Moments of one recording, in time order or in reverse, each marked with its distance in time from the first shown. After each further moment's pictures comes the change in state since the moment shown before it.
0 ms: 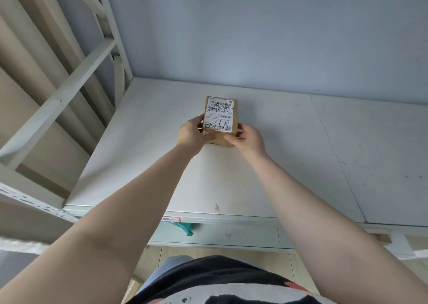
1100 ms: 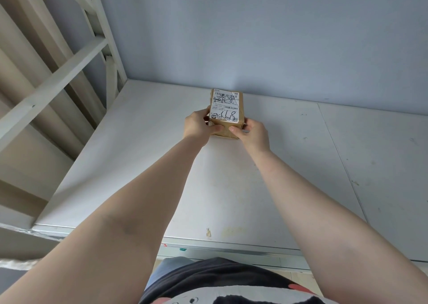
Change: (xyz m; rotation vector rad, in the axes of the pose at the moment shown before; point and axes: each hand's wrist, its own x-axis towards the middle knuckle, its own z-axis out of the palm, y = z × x) left_hand 0.075 0.005 0.033 0.050 0.071 0.046; right_hand 0.081 0.014 -0.008 -0.110 0.095 -0.120
